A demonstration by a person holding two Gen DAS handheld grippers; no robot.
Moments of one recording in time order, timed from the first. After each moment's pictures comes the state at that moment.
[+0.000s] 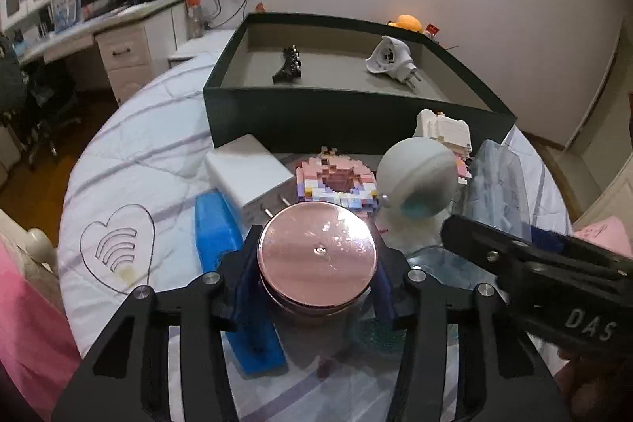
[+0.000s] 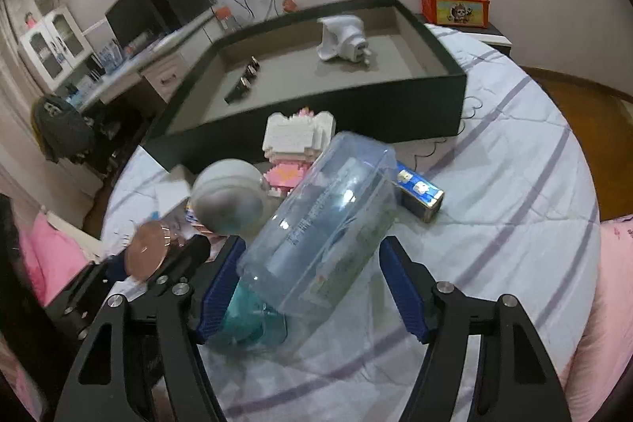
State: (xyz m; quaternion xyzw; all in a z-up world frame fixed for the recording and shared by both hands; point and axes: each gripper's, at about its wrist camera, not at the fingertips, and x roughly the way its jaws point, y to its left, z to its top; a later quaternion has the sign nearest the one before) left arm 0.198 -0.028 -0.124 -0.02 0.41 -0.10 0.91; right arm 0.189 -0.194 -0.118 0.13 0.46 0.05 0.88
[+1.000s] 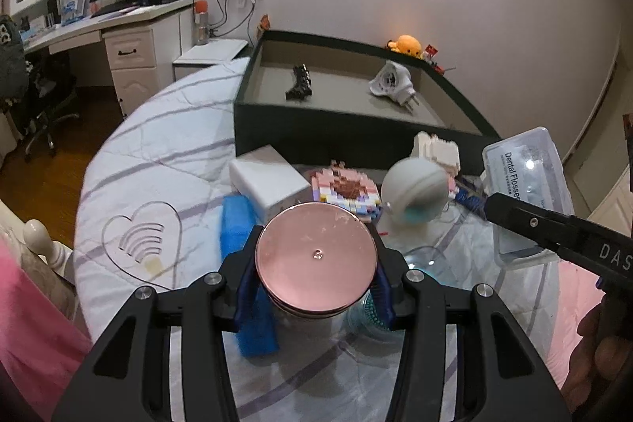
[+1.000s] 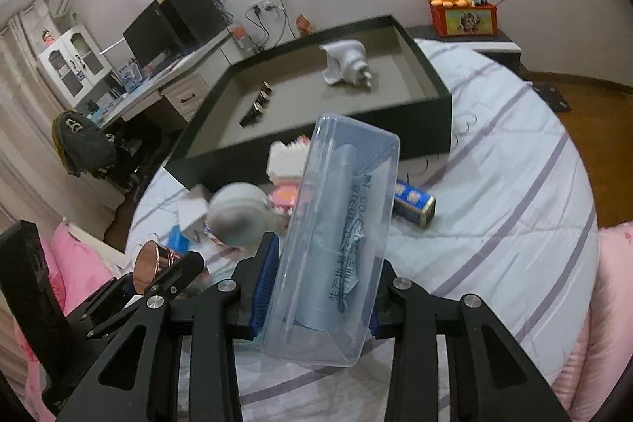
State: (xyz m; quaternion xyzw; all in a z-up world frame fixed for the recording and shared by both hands) left arm 0.182 -0.009 -0.106 -0.05 0.38 -0.10 0.92; right arm 0.174 -0.218 -0.095 0.15 0.41 0.09 0.89
